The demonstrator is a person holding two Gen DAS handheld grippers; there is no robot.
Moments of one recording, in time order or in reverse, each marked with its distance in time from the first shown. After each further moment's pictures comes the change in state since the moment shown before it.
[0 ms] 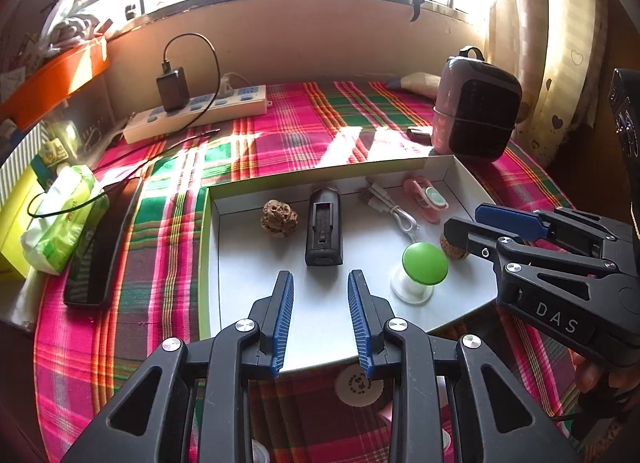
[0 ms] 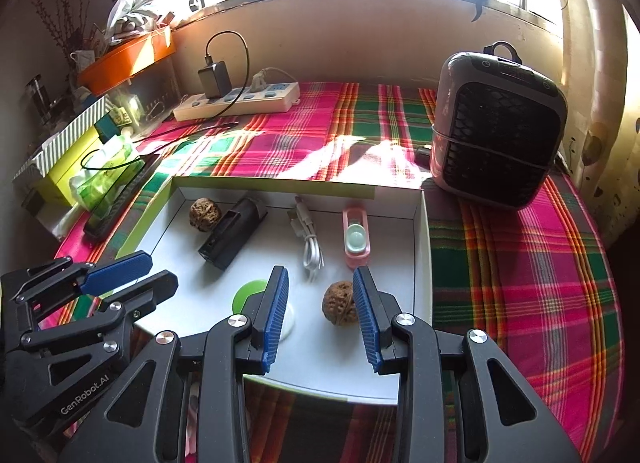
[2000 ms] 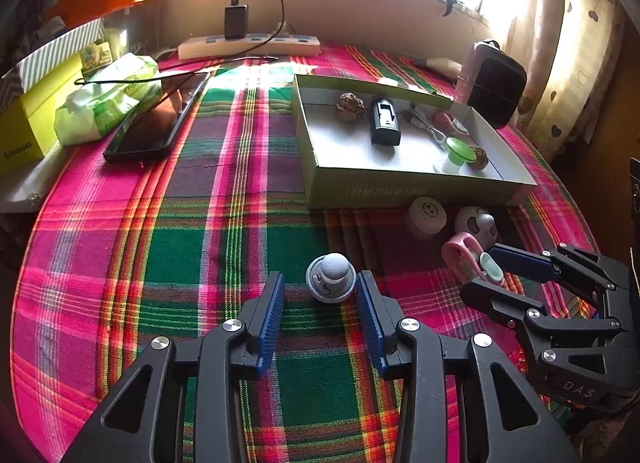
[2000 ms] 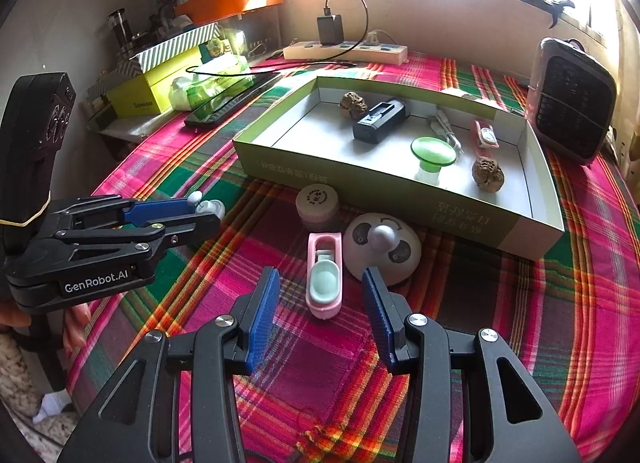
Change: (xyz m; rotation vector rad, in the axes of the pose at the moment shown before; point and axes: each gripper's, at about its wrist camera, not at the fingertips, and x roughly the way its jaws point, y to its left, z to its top) left arm -0.036 0.063 -0.094 -0.144 0.062 -0.057; right arm -0.021 0.075 -0.090 -0.173 0.059 0.186
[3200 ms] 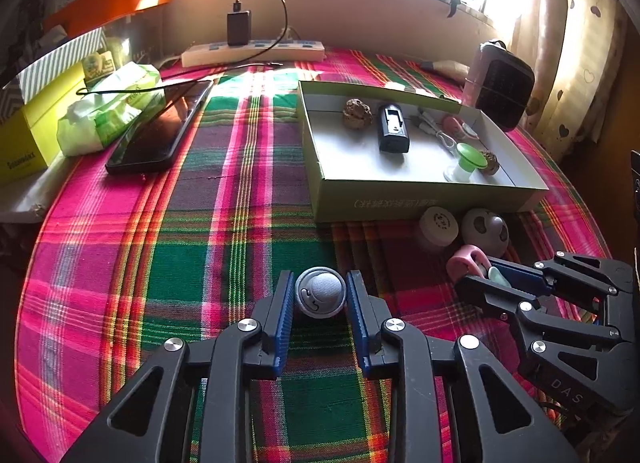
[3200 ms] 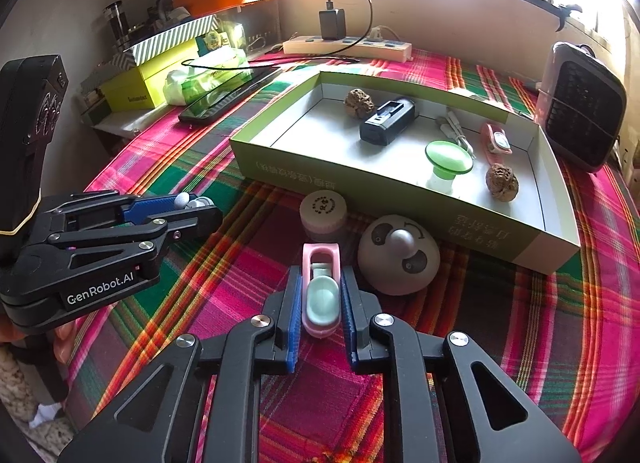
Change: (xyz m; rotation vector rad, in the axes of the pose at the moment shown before) left arm 0.006 0.000 0.005 0.015 -0.020 0.038; right arm 0.012 0.006 0.007 -0.014 0.013 -0.024
